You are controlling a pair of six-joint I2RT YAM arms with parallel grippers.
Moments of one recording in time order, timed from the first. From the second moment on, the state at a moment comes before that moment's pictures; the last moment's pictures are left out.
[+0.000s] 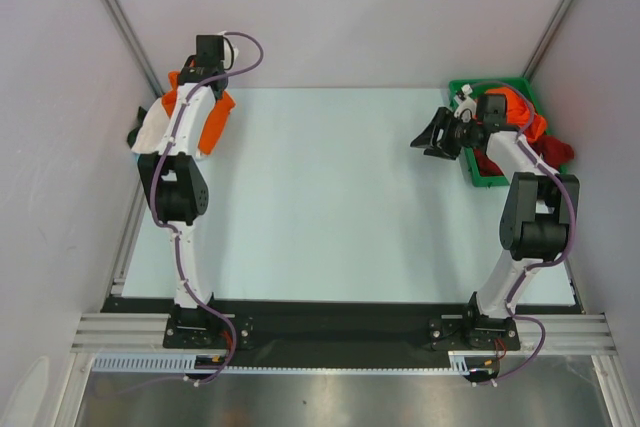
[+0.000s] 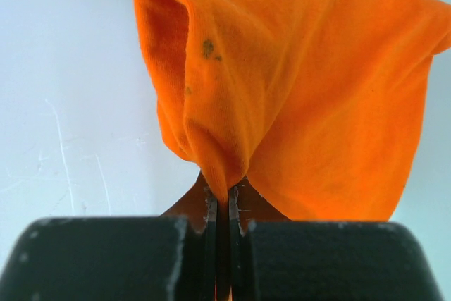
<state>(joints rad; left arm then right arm) -0.06 2.21 2.20 -0.68 -0.55 0.60 -0.06 1.82 1.35 -0.36 -0.70 0.34</state>
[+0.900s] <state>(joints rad) 0.05 2.32 2.22 -0.60 -0.63 0.66 -0.06 1.81 1.30 -0.32 -0.70 0.37</state>
